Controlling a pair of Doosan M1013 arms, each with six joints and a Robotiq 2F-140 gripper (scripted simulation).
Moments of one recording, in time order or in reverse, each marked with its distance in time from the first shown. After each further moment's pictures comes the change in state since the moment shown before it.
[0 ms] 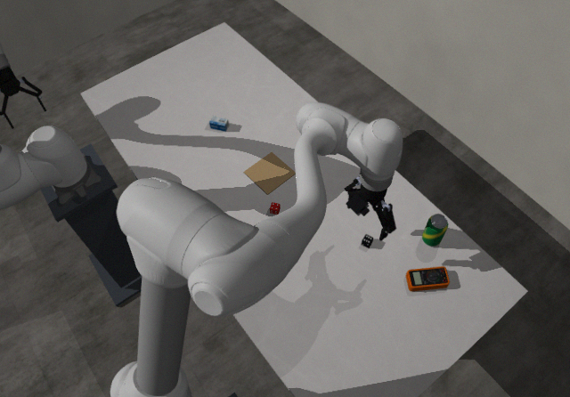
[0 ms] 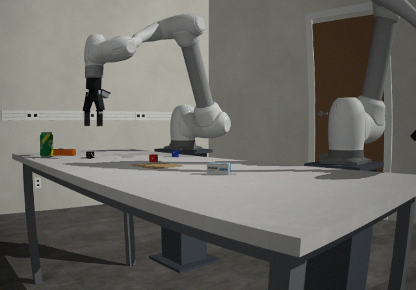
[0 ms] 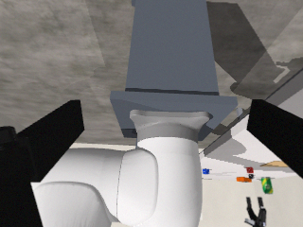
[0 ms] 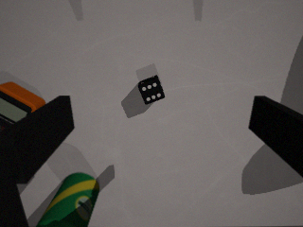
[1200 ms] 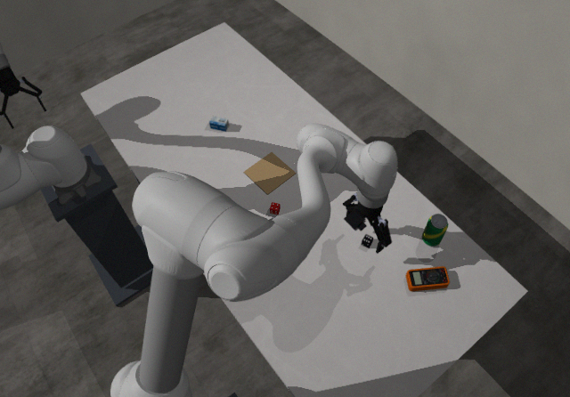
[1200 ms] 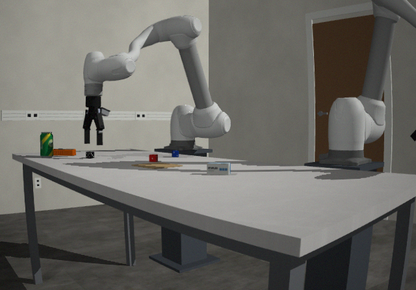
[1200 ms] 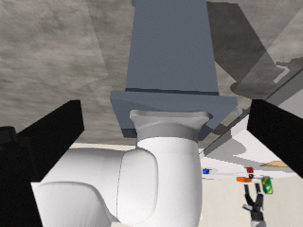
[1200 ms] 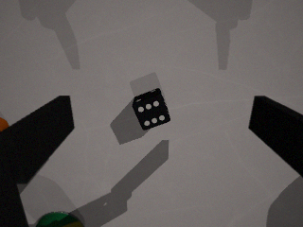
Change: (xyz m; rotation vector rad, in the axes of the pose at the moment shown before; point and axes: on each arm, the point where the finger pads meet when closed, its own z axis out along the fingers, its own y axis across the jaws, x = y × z) left arm 0.000 0.000 0.000 0.000 0.000 0.000; right arm 0.000 0.000 0.085 0.000 0.000 0.000
